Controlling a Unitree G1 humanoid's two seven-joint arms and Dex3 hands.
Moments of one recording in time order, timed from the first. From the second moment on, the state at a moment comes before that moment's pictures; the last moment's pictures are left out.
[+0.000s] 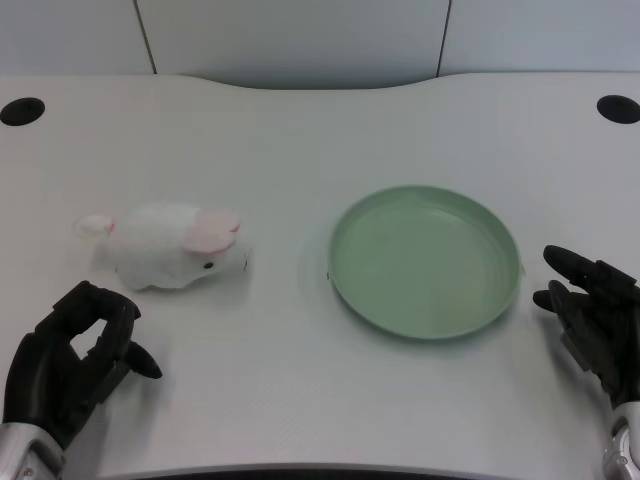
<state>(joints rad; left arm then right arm) -0.11 0.11 0.27 0.47 -0.32 -0.11 -0.36 -0.43 -0.04 -0.22 1.25 -0.02 -0.88 -0.08</state>
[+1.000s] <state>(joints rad) -0.11 0.18 0.18 0.41 -0.16 -0.34 -0.39 -0.43 -0.02 -0.22 1.25 -0.01 -0.88 -0.08</state>
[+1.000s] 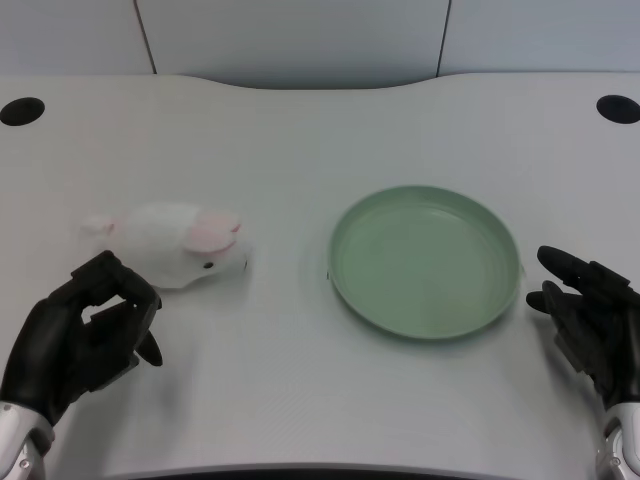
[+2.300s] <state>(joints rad) -0.86 0.47 -0.45 0.91 0.79 -0.27 -0.28 -0.41 -0.01 -0.20 1.22 -0.02 -0.89 -0.11</state>
